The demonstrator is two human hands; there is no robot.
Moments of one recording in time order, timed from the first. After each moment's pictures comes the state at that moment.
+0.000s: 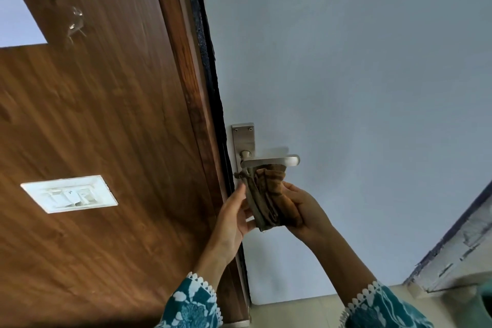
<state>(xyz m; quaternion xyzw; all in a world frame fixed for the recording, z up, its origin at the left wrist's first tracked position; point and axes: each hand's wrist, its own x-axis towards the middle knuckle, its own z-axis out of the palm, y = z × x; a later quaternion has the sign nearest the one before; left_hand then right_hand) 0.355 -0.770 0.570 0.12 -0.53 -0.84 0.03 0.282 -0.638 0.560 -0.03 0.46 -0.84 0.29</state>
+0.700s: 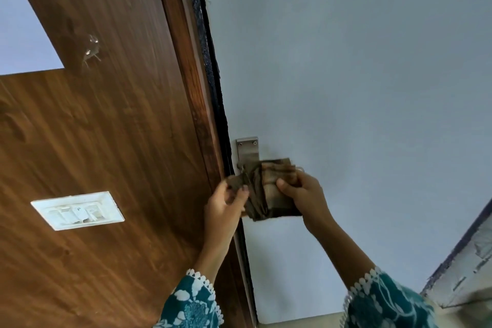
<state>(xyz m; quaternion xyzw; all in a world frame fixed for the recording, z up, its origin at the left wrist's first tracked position) 0.341 -0.793 0.586 0.13 -0.70 -0.66 0.24 0.264 -0.648 0.588 -0.11 0.72 -0.68 0.04</state>
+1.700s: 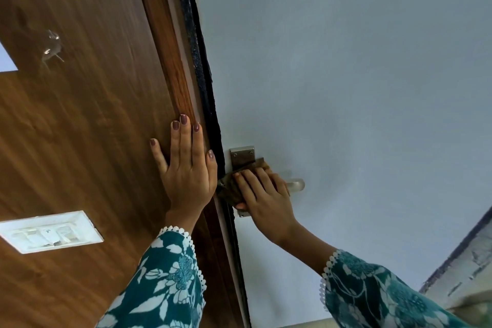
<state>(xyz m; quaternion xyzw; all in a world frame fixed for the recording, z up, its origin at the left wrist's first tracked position) 0.256 -0.871 0.615 0.02 -0.77 0.08 0.63 0.220 -0.705 0.546 -0.37 0.85 -0.06 -0.37</state>
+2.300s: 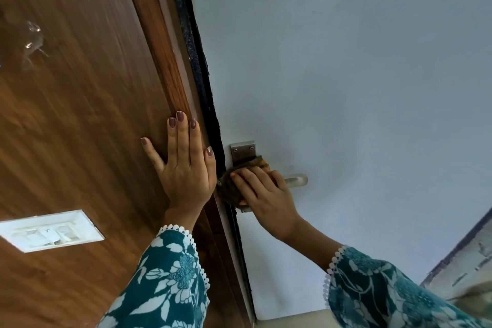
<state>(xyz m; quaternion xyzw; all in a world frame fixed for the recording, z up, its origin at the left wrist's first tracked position) 0.254 -0.872 0.612 0.01 -0.76 0.09 0.64 0.219 -0.704 0.550 -0.39 0.83 -0.06 -0.38</state>
